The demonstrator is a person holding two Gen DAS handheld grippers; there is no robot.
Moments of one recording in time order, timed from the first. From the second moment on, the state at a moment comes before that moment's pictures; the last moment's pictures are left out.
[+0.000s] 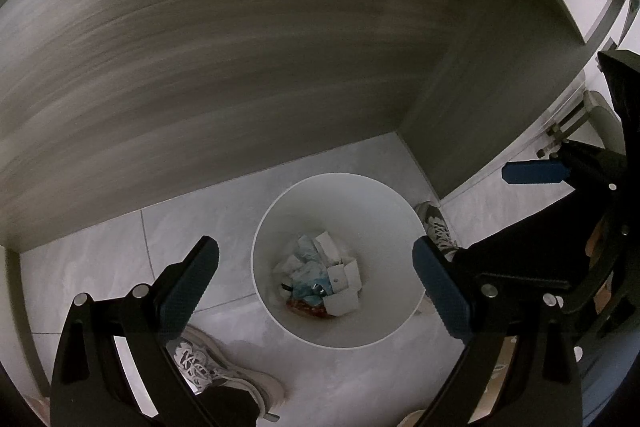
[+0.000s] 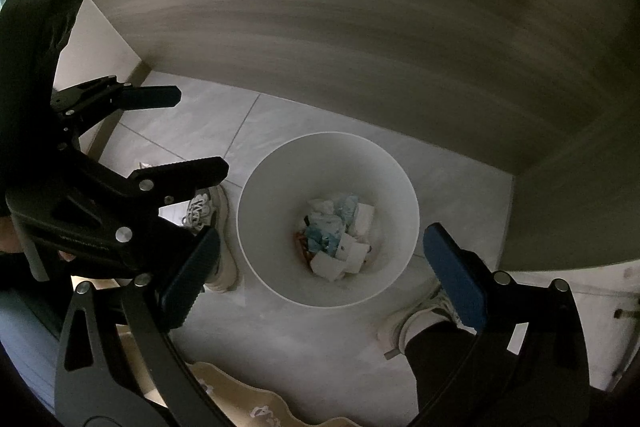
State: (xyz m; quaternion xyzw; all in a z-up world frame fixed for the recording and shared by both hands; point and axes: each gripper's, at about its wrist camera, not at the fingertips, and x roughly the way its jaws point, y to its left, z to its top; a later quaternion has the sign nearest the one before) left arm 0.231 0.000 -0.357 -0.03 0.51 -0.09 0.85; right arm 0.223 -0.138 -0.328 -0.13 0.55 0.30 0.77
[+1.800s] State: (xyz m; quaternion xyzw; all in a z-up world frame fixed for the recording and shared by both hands) left arm 0.360 0.003 0.000 -0.02 0.32 -0.02 0.95; right arm 0.291 -0.182 0.062 -0.16 0.29 0.26 0.91
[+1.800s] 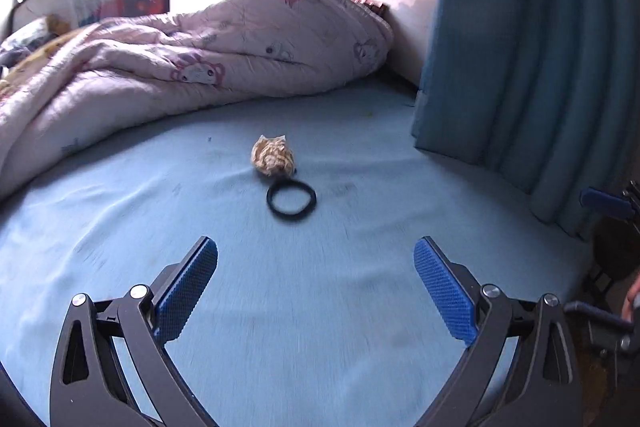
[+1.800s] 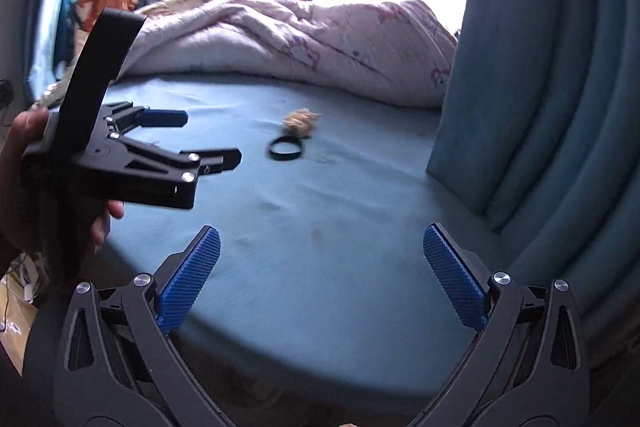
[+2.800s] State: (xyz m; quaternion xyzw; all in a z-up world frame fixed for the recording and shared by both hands) left arm 0.462 0.045 -0.041 -0.03 0.42 0.03 0.91; right arm 0.394 -0.179 0.020 -0.10 0.33 0.26 0.90
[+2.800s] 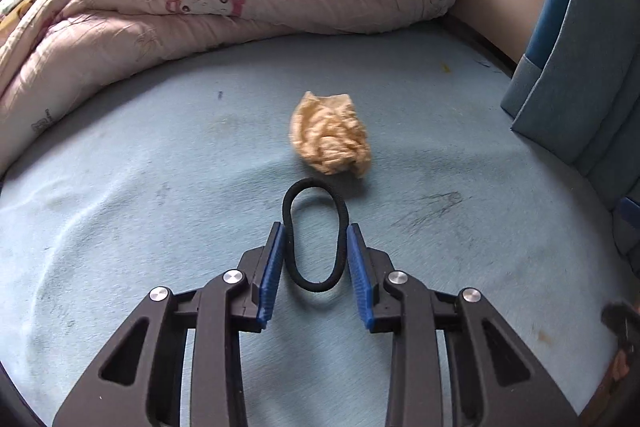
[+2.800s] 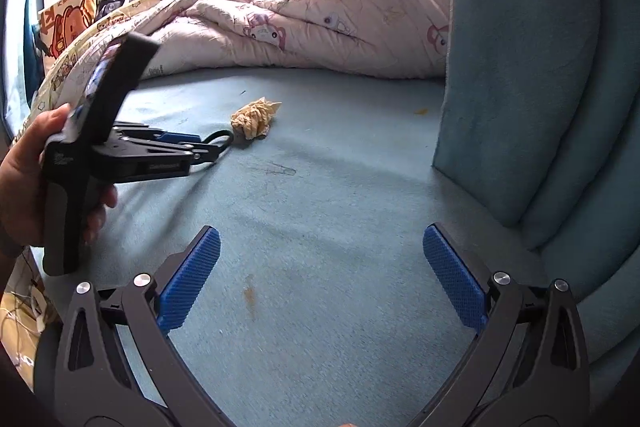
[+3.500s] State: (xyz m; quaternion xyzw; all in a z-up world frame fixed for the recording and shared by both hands) left arm 0.455 0.157 -0.043 -0.05 0.42 0.05 0.90; right arm 0.519 -0.005 -0.012 -0.12 0.39 0.29 0.87
